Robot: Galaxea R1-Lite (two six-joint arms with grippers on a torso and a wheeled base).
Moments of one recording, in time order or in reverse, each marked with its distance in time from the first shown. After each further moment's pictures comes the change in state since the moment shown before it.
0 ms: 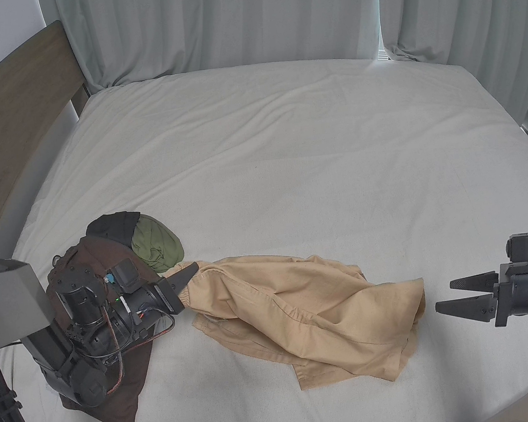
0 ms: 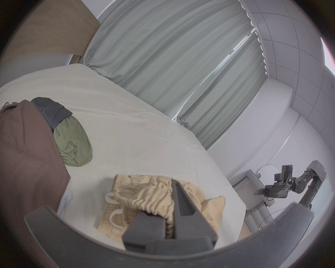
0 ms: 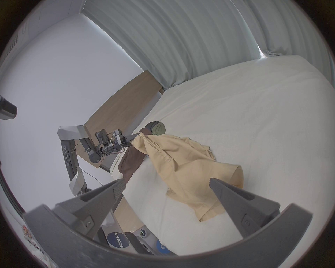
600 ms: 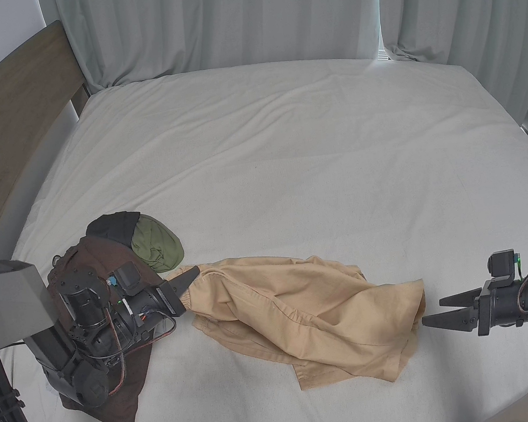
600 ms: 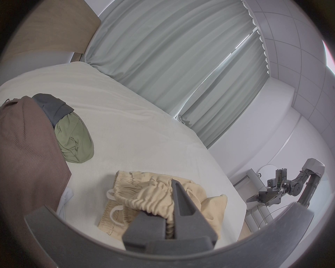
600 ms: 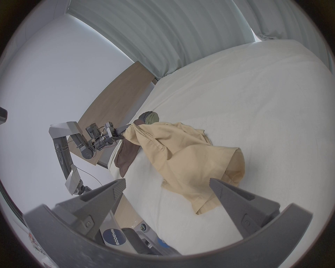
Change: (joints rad) left arm 0.001 0.020 0.000 0.000 0.000 0.001; right arm -0.008 0.158 0.041 -0.086 0.001 0.003
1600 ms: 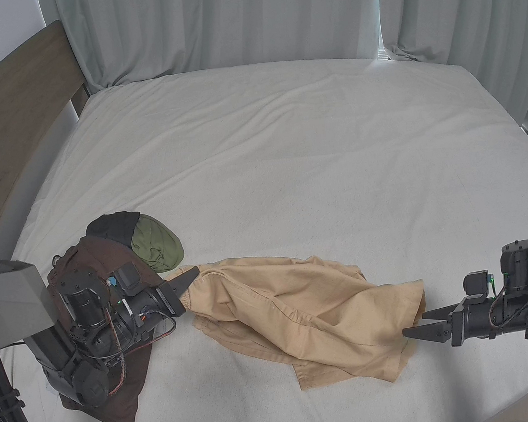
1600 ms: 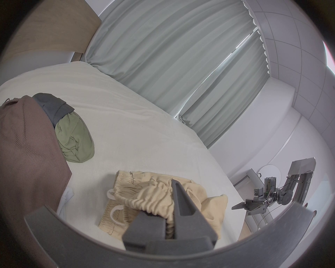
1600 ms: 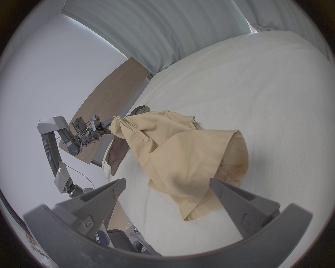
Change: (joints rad) left arm 0.002 0.002 0.001 0.000 0.000 0.000; right arm -0.005 0.342 0.099 -0.420 -0.001 0.010
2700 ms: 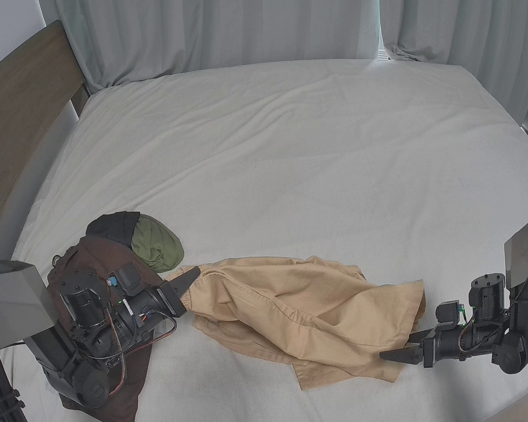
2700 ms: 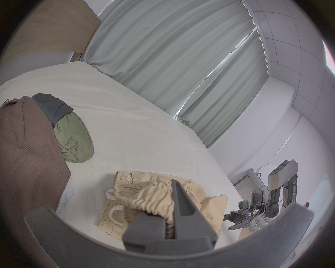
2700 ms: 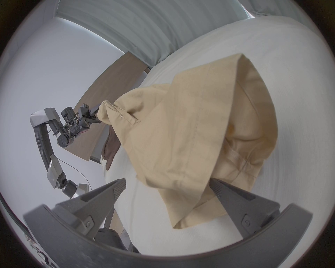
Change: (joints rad) left arm -0.005 -0.002 0.001 0.000 0.001 0.003; right arm 0.049 0.447 0.054 -0.486 0.004 0.052
